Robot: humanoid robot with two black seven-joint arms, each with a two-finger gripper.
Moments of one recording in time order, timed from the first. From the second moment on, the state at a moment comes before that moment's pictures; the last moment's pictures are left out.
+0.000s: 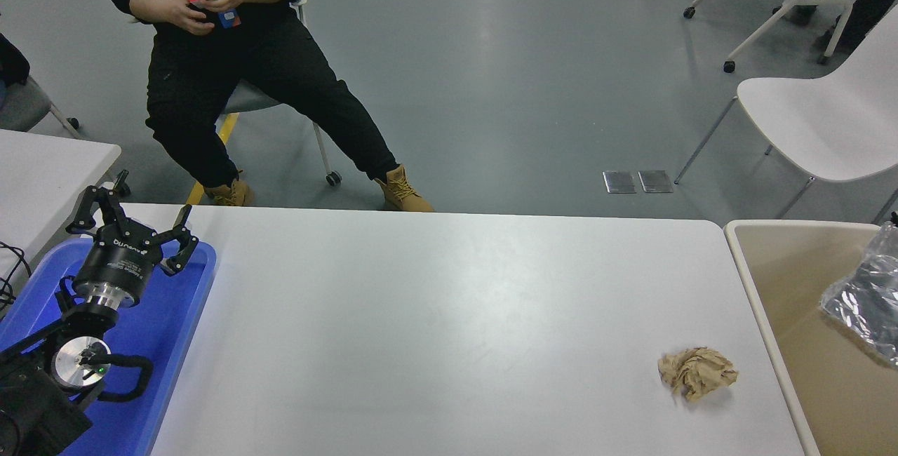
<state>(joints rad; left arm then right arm) -0.56 0.46 -0.57 -0.39 -0.23 -0.70 -0.60 0.57 -0.53 -0.30 0.01 -0.42 0.09 0.29</state>
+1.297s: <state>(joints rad) -0.56 0.46 -0.57 -0.39 -0.23 -0.70 -0.60 0.55 -0.49 -0.28 0.02 -0.41 -0.02 0.29</state>
